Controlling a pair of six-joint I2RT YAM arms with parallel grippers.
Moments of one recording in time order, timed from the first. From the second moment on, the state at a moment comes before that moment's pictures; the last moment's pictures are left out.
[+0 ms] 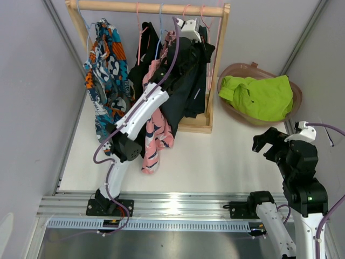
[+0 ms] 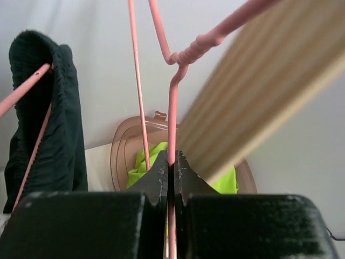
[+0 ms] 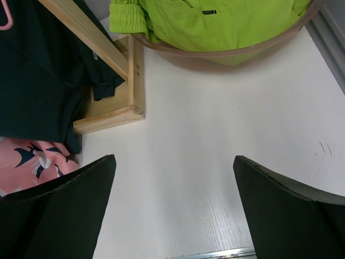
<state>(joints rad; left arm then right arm) -0.71 2.20 2.56 -0.28 -0.10 -0.41 0.09 0.49 1.05 -0.92 0.13 0.41</state>
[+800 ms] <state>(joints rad) -0.80 1.77 2.34 -0.54 -0.05 -0.29 0.09 0.47 1.01 -0.92 0.12 0.41</state>
